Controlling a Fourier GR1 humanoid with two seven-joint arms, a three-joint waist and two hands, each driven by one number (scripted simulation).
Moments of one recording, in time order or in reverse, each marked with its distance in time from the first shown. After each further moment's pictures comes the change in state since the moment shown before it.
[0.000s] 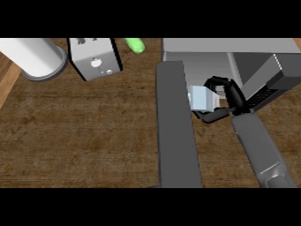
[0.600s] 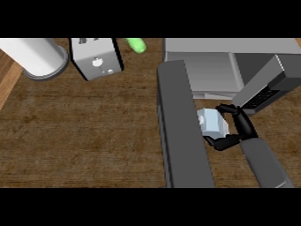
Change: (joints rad) left arm 0.002 -0.013 -0.084 -0.026 -0.062 0.042 -0.015; right arm 0.141 -0.032 -0.018 0.121 0.017 0.035 -0.199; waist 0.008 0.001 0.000
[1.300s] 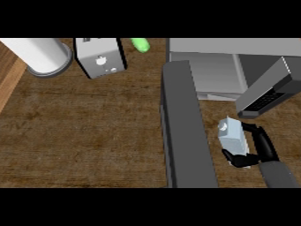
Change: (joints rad) left arm 0.036 0.010 -0.038 -0.061 -0.040 0.016 0.002; right arm 0.183 -0.055 -0.046 -0.076 0.028 -0.079 0.021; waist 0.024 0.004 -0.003
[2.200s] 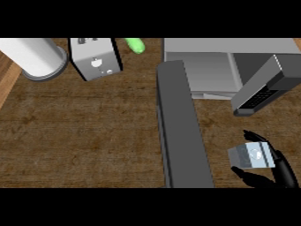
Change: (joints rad) left arm -0.028 -0.032 -0.032 0.002 -0.036 0.067 0.028; right arm 0.336 0.040 0.028 -0.453 -0.112 0.211 0.102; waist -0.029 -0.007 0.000
